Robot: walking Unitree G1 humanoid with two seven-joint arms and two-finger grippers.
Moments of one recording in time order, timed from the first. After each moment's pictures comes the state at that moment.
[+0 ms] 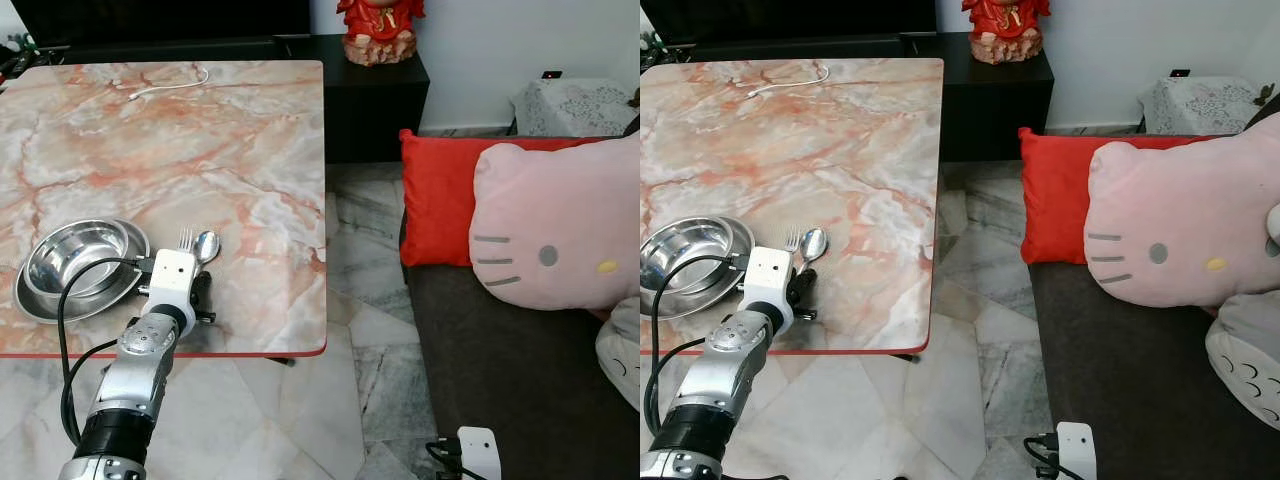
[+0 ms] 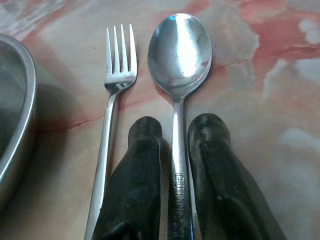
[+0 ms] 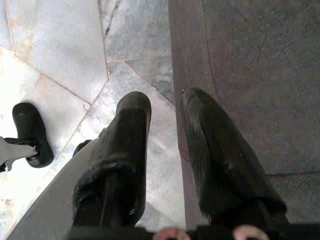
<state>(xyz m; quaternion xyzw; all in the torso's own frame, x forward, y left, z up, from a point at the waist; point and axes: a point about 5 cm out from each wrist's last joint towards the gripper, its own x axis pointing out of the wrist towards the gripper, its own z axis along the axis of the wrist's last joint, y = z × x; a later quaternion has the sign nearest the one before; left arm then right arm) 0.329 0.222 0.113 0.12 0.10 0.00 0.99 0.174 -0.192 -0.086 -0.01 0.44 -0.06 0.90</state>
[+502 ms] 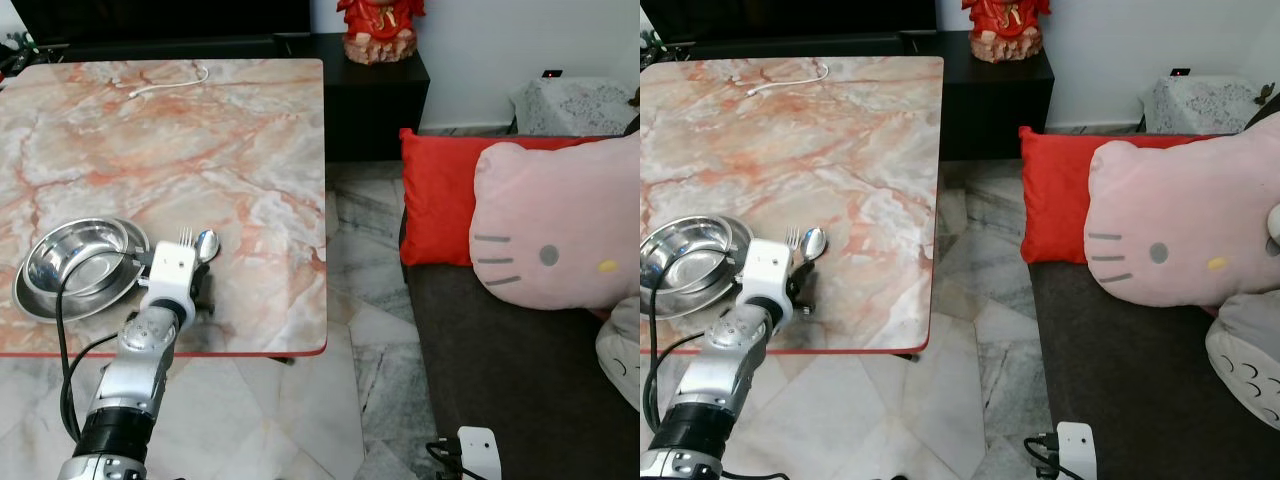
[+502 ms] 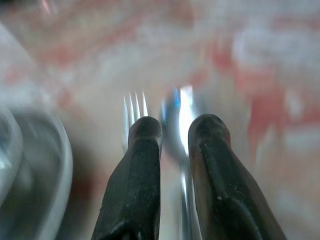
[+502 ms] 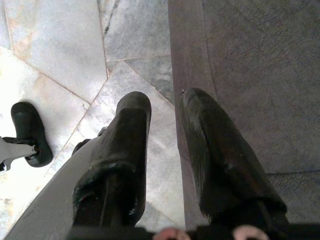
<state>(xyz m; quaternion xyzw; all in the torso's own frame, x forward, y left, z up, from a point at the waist) 0.332 0.216 0.152 0.14 0.00 0.01 0.99 0.173 -0.192 -0.086 -0.01 0.44 -0.06 0.89</state>
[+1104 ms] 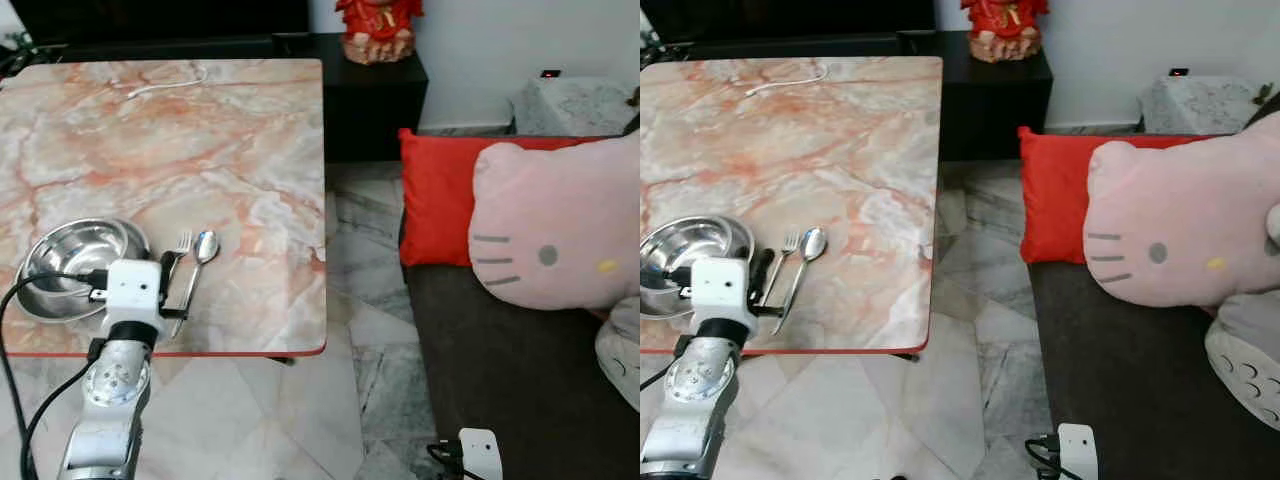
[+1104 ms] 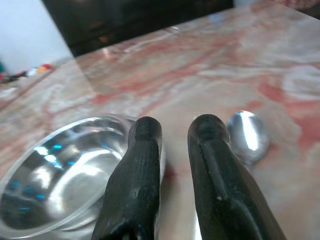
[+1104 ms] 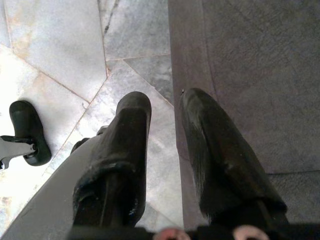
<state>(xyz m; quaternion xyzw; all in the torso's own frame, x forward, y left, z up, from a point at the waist) 0.279 0.240 0.150 0.15 -0.08 0.10 0.98 0.172 -0.193 -0.087 -0.02 0.44 -0.06 0.89</state>
